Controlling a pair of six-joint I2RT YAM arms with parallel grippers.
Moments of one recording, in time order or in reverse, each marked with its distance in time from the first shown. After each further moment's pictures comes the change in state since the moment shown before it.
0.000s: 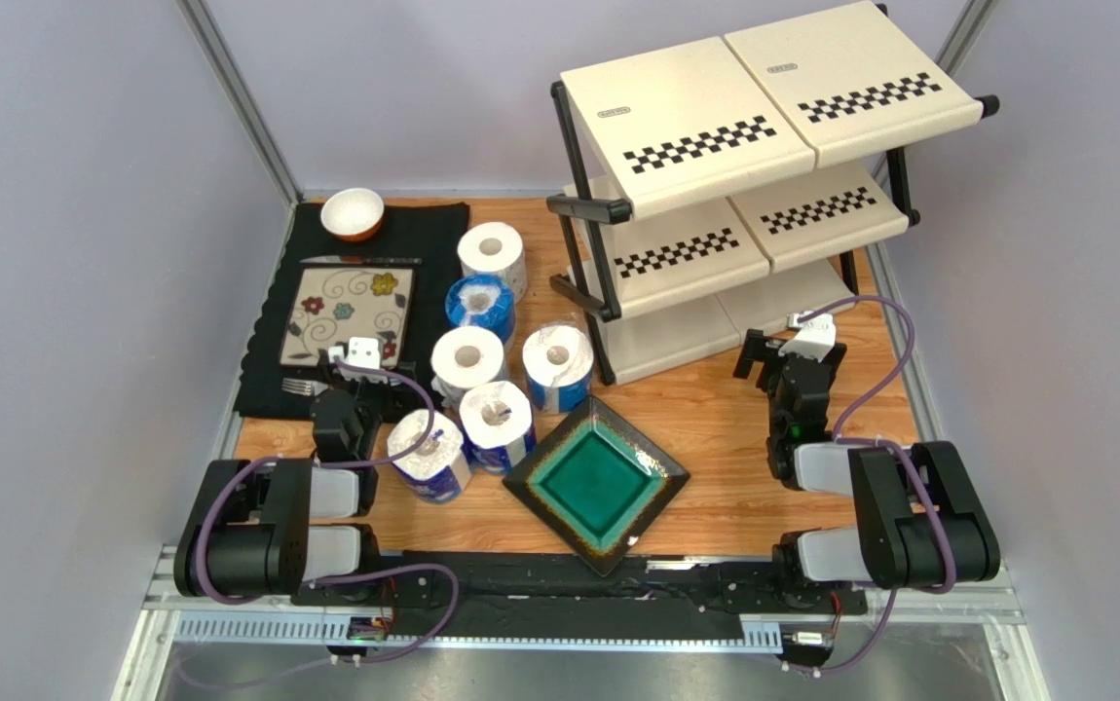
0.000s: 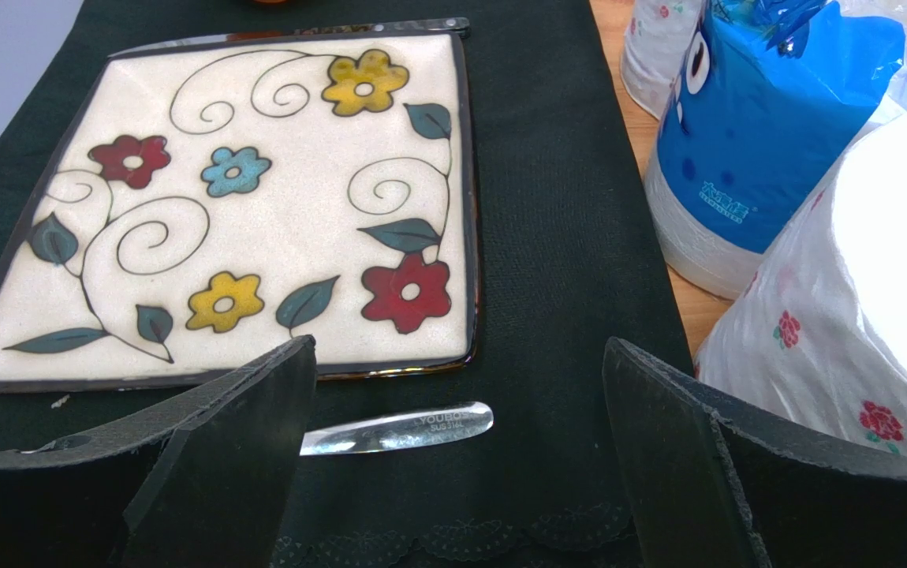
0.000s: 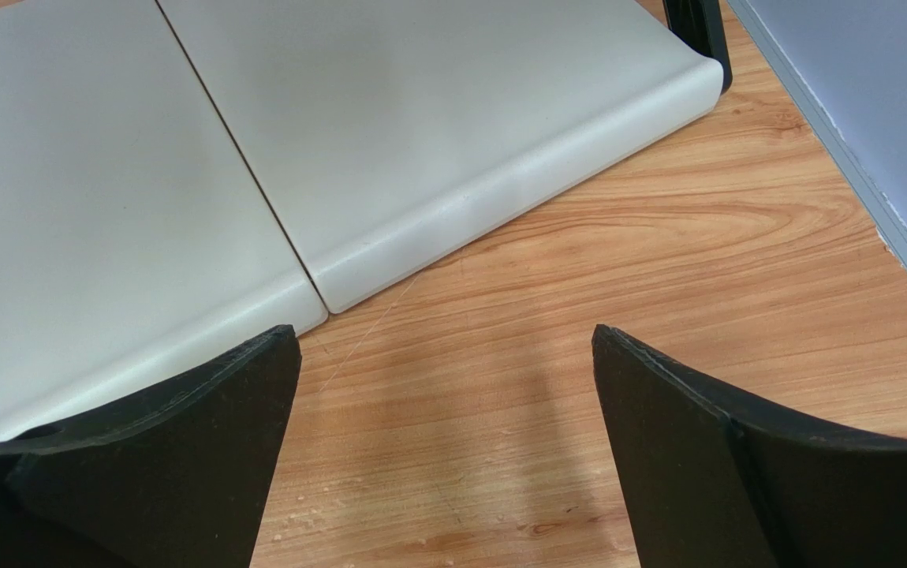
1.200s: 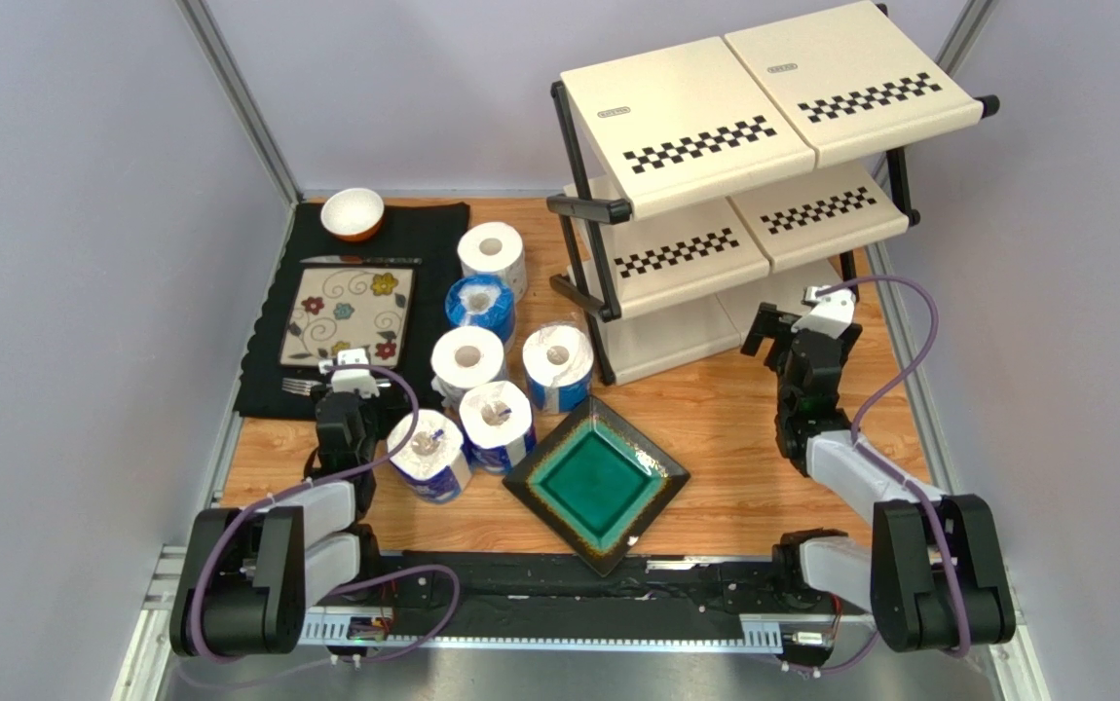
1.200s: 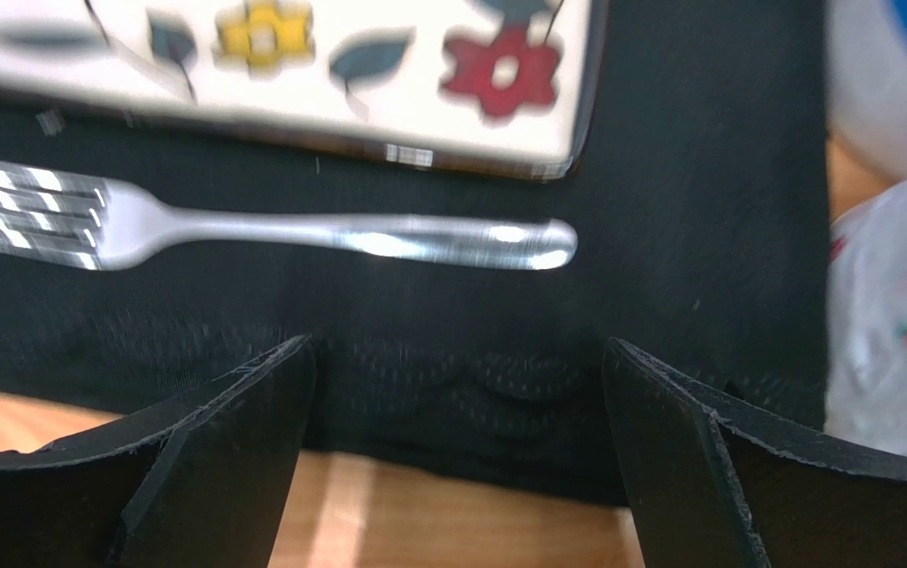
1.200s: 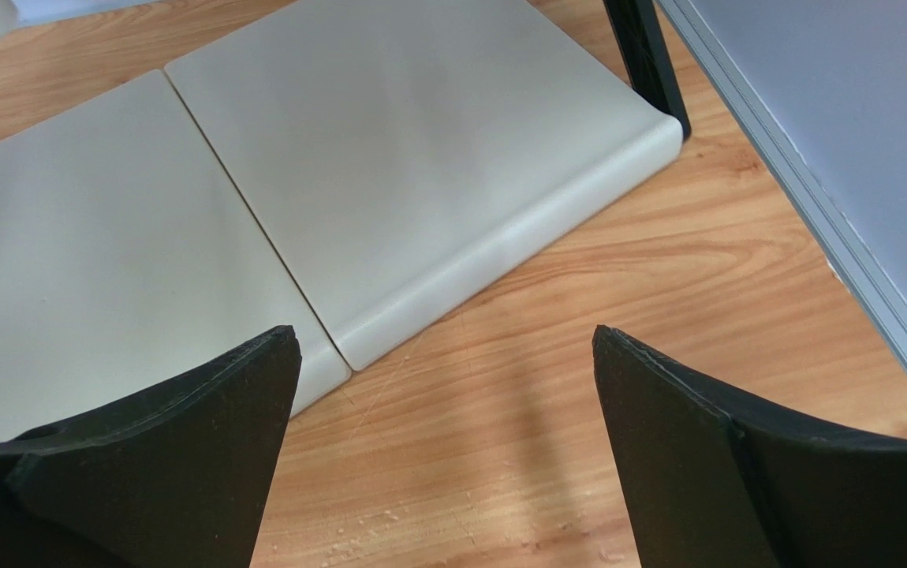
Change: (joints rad) left arm 0.008 -0.183 0.002 -0.452 -0.162 -0.127; right arm 0.000 -0.185 0.152 -0.344 0.033 0.062
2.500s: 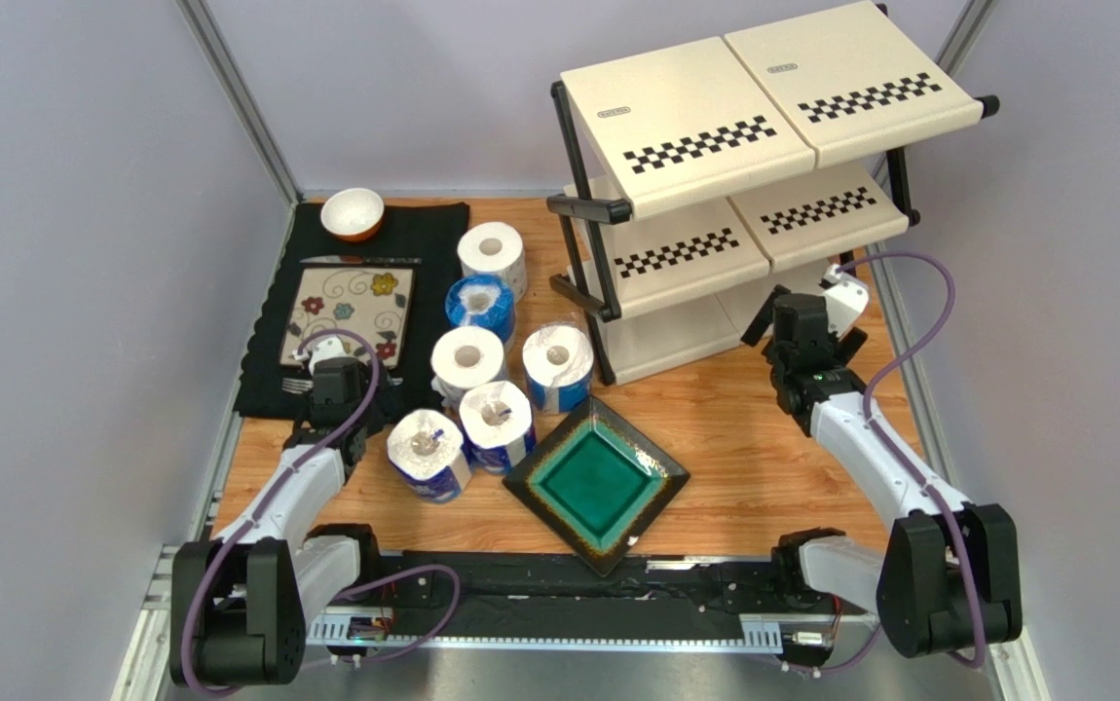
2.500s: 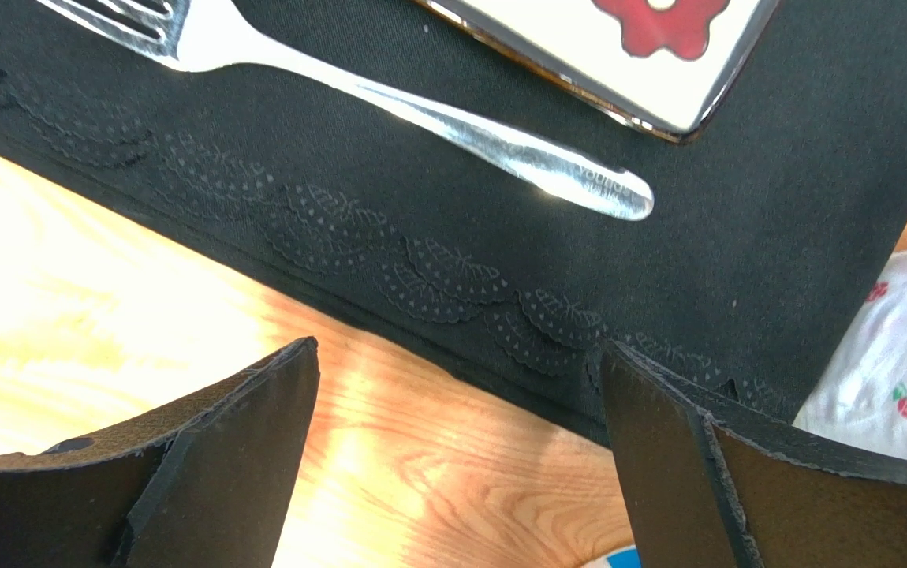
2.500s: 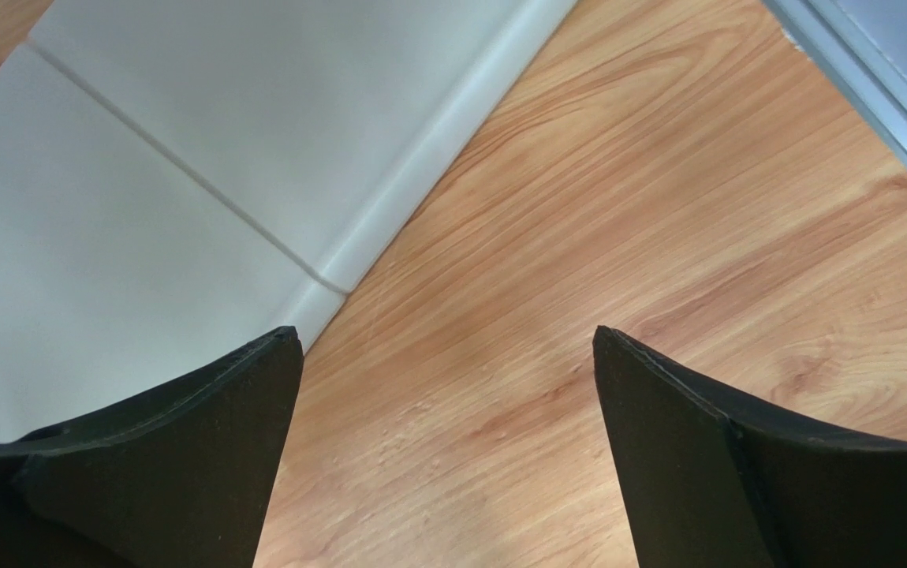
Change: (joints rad) left arm 0.001 -0.101 0.302 -0.778 -0.122 -0.335; right arm 0.043 -0.015 0.296 -0.692 0.187 0.387
